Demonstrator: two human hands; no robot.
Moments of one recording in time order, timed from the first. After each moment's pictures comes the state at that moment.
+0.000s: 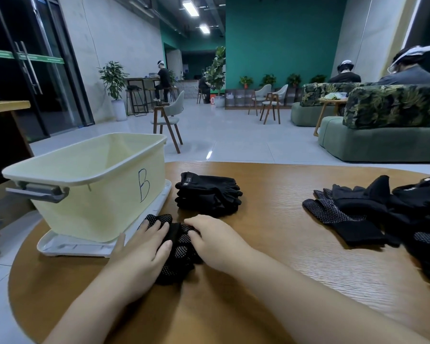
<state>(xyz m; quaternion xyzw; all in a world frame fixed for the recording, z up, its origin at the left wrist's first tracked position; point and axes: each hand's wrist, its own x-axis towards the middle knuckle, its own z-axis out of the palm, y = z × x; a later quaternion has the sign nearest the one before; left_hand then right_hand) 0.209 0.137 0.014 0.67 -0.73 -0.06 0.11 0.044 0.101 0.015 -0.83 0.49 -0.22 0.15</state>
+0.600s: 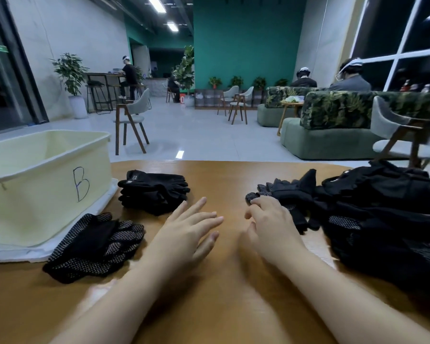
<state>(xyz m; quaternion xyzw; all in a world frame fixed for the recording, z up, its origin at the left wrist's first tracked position) 0.064 0.127 0.010 0.37 -0.89 0.06 0.26 -0.141 0.137 0.003 -0.71 0.64 -0.27 -0.14</state>
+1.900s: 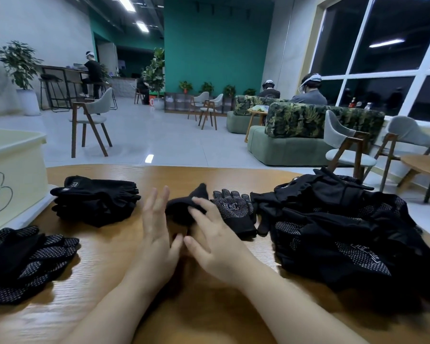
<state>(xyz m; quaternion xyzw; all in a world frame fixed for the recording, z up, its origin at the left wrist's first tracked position) -0.009 0.129 -0.007 0.37 -0.74 -0.19 0.52 -0.155 0.152 0.007 -0.80 0.49 -0.34 0.06</state>
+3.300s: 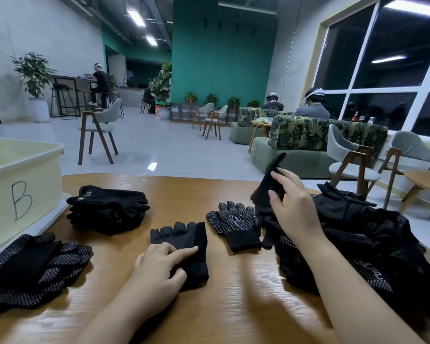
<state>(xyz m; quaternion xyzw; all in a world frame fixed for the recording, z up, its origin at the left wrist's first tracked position) 0.018 0.139 -0.008 0.48 -0.83 -0.14 0.24 -0.258 0.143 0.071 -0.64 0.58 -0.48 -0.16</state>
